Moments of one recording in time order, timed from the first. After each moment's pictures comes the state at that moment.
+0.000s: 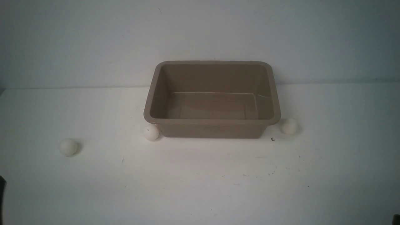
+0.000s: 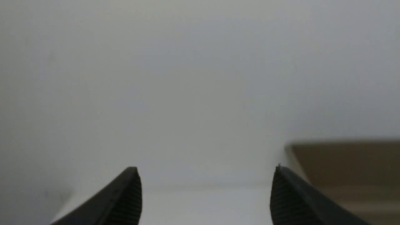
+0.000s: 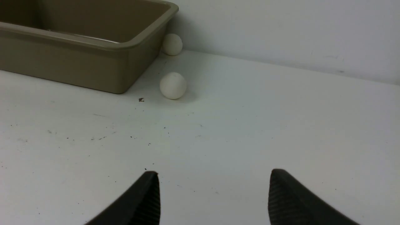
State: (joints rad) right arm 0.06 -0.01 0.02 0.16 0.41 -0.28; left arm 0.01 -0.01 -0.04 -0.06 -0.06 0.05
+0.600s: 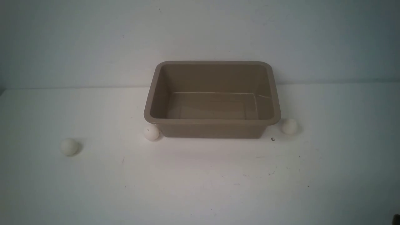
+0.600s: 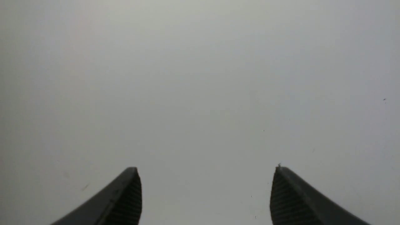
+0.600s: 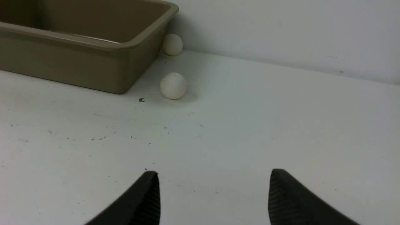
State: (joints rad) right arm 0.06 -0.01 0.02 0.16 0.41 -0.28; left arm 0.01 -0.02 -0.43 0.02 0.17 0.04
